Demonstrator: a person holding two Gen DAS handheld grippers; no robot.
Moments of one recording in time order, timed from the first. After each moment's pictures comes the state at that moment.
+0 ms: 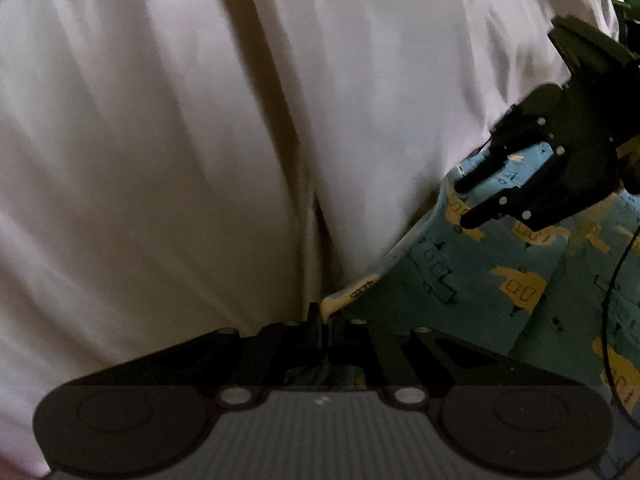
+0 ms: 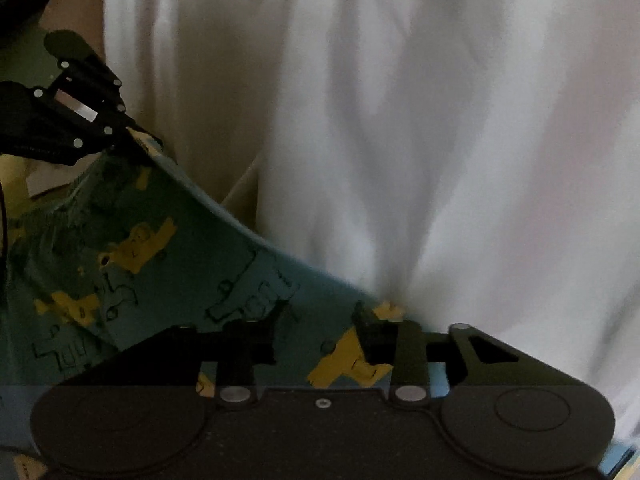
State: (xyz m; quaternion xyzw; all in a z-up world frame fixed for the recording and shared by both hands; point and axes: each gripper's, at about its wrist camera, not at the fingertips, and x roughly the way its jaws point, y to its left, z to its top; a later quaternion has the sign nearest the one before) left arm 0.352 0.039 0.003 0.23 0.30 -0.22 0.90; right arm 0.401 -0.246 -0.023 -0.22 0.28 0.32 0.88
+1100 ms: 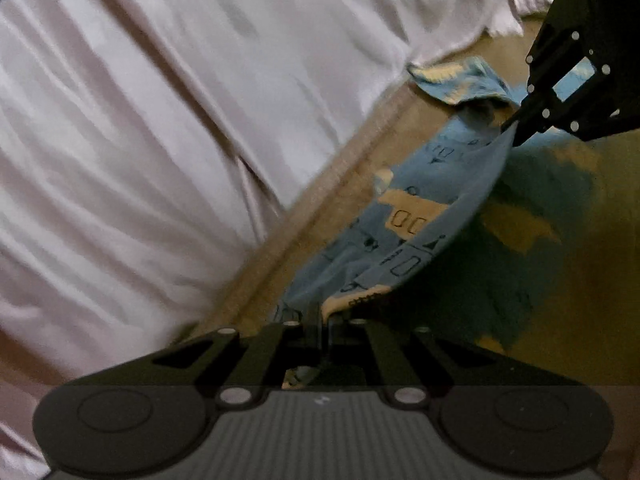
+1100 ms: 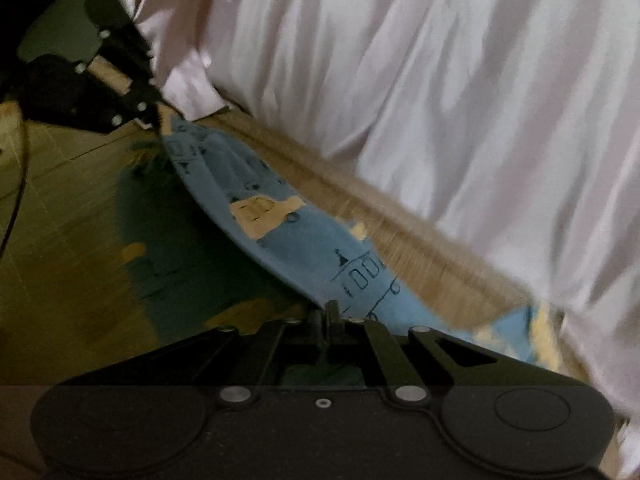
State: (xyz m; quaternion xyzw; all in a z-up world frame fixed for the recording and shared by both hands) left arm 0.196 0.016 -0.018 0.36 0.30 -0.21 0.86; right arm 0.190 -0.241 -0.018 -0.23 0.29 0.25 0.89
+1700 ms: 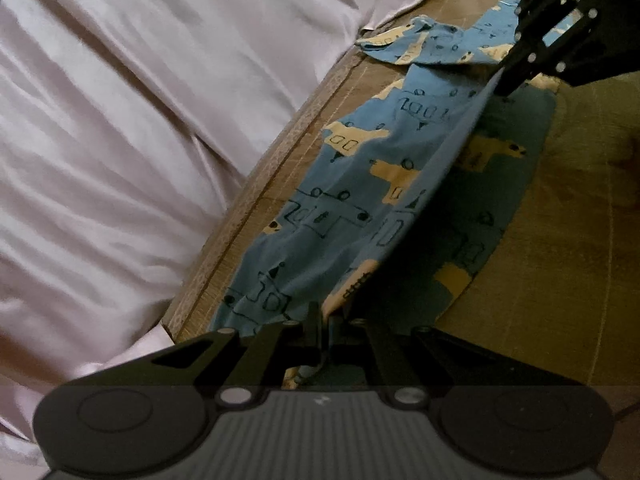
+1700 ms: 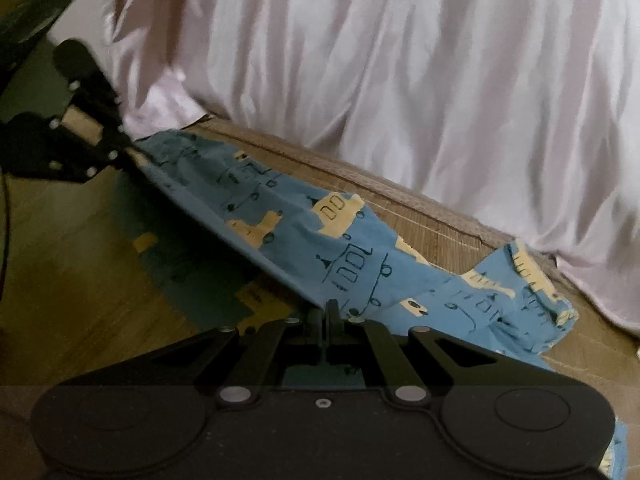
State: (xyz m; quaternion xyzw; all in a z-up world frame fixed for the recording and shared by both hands) left arm 0.169 0.015 -0.054 0.42 0.30 -0.22 0.83; right arm 0.146 -0.234 -0.049 -0.19 0.27 0.21 0.92
